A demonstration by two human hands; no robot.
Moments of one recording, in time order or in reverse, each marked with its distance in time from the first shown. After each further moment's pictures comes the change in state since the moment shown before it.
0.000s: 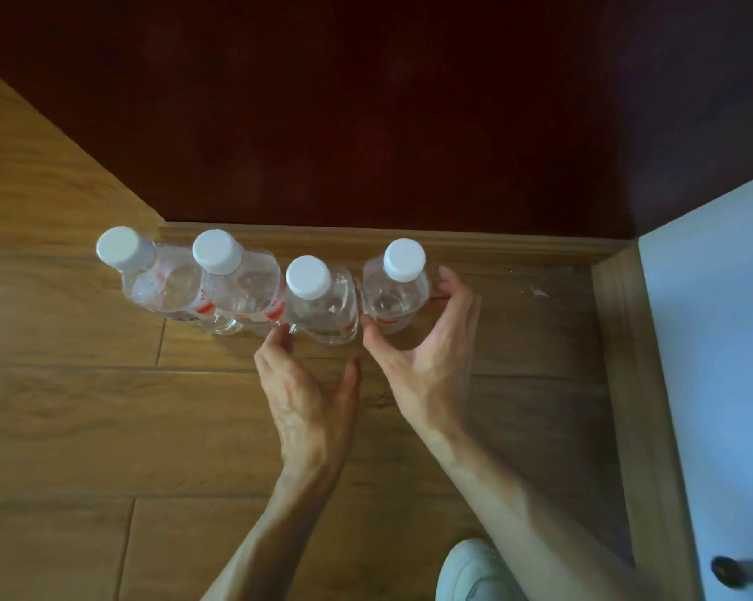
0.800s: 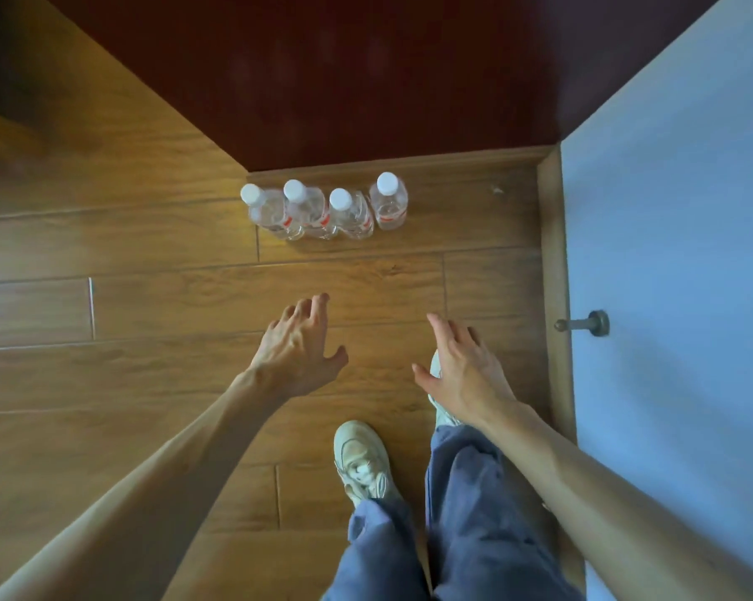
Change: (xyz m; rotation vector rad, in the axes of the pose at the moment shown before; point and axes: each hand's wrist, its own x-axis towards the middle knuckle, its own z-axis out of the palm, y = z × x) left_hand -0.068 0.125 -0.232 0.773 -0.871 0.285; right_hand -0.125 -0.145 -0.213 -0.630 -0.892 0.161
